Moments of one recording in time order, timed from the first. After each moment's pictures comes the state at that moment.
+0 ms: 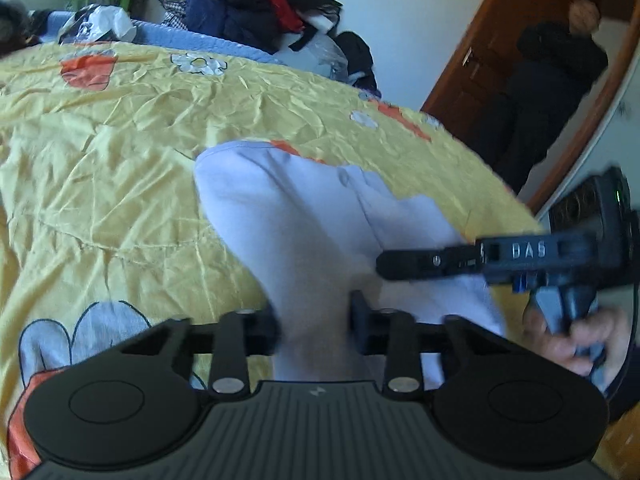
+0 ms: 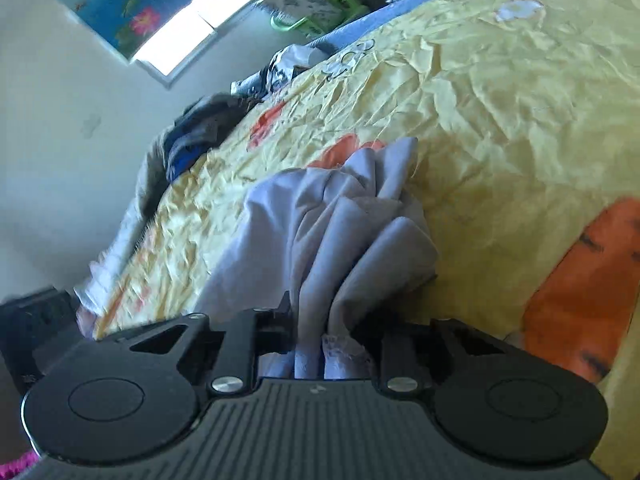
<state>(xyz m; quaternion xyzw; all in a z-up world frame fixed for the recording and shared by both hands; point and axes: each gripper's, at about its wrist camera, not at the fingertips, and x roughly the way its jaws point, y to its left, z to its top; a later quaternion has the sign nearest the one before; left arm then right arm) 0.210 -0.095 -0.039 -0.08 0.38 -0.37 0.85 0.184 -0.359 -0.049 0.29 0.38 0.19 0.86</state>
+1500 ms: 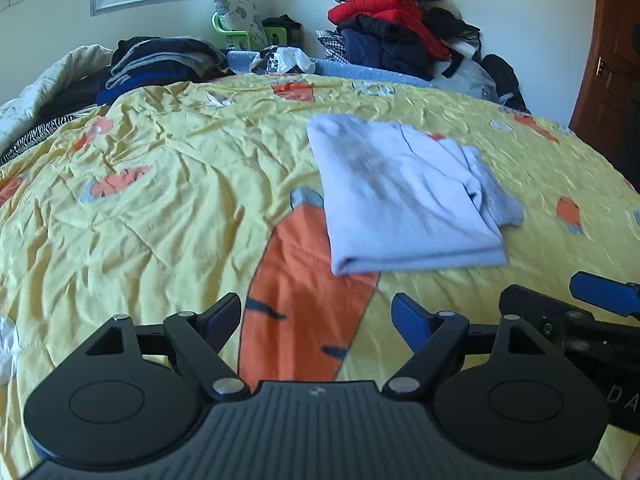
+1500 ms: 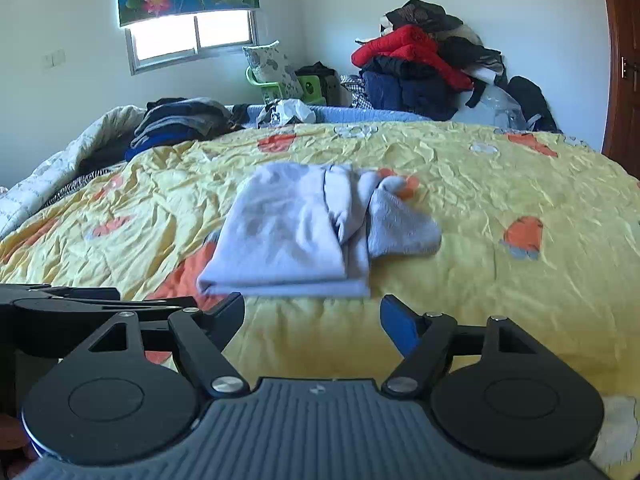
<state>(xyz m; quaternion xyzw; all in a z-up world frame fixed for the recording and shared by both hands) 0.055 -0.009 -0.014 0.00 0.35 -0.11 0.93 0.002 -0.163 0.005 0.04 0.28 0.01 0.96</state>
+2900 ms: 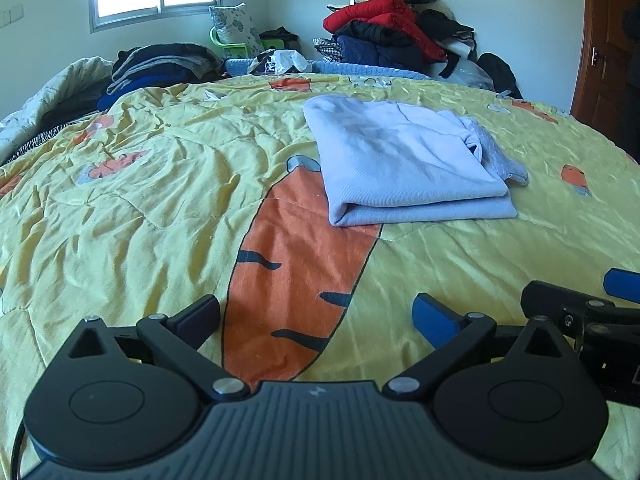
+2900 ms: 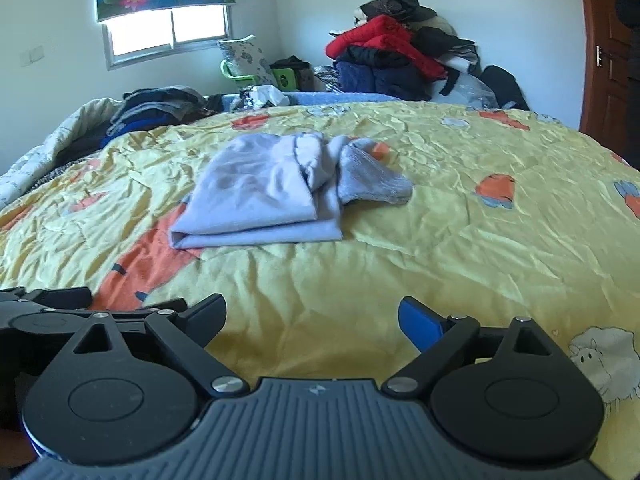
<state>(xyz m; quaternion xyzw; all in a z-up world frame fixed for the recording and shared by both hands) 0.038 -0.013 -0.057 0.02 0.32 -0.10 0.94 -0.021 -0.167 -0.033 0.05 0.29 -0.04 0.96</state>
